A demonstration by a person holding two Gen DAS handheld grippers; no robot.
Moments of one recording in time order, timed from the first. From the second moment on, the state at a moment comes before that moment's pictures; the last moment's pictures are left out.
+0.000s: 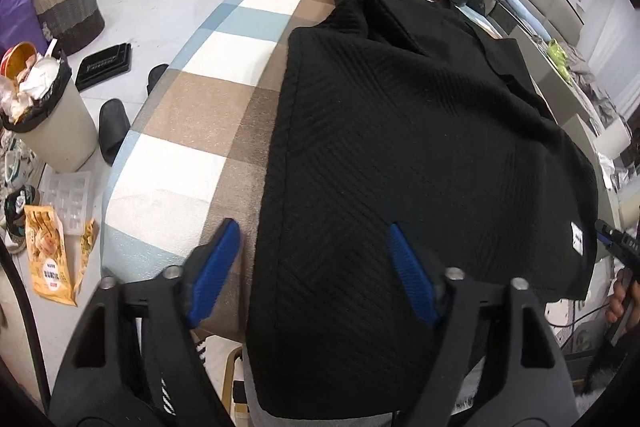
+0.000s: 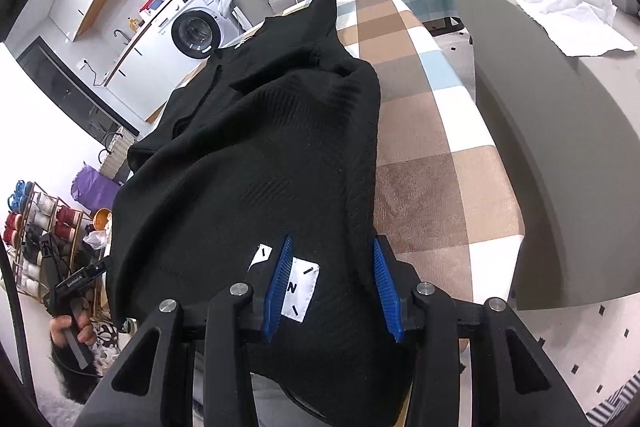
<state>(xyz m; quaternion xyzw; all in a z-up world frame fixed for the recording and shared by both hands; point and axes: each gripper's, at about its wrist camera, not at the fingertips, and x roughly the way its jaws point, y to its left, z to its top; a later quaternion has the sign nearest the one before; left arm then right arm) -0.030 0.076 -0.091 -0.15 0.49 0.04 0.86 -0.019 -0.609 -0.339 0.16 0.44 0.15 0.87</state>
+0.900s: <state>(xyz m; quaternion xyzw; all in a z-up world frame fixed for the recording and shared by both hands) -0.053 0.112 -0.035 -0.18 0.39 0.06 0.90 -0.016 -0.630 -0.318 0.16 0.37 0.12 0.91</state>
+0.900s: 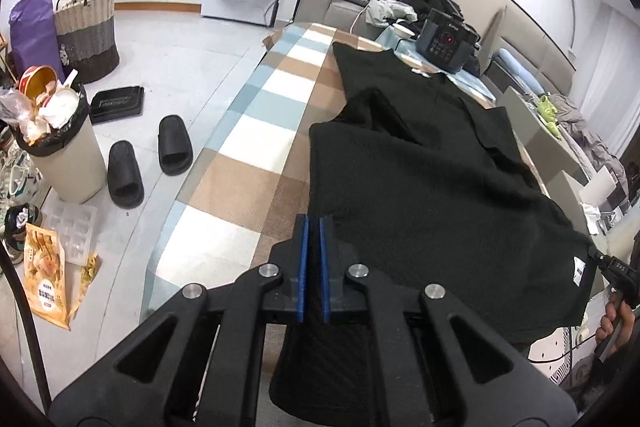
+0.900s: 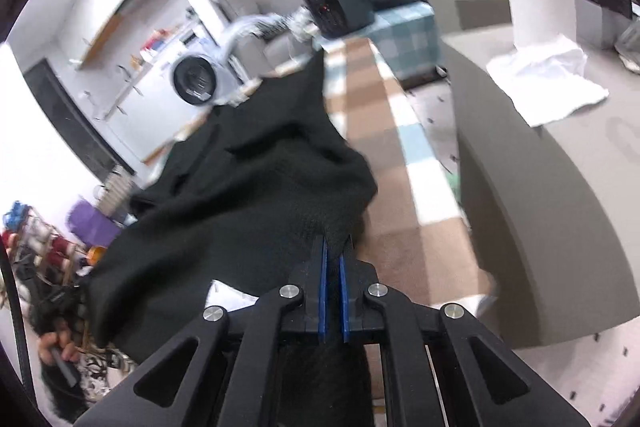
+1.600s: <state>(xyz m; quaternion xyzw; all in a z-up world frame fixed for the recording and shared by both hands) -0.067 0.092 -0.031 -0.17 0.39 0.07 0.90 -0.122 -0.580 -0.338 0.23 0.39 0.17 0.87</state>
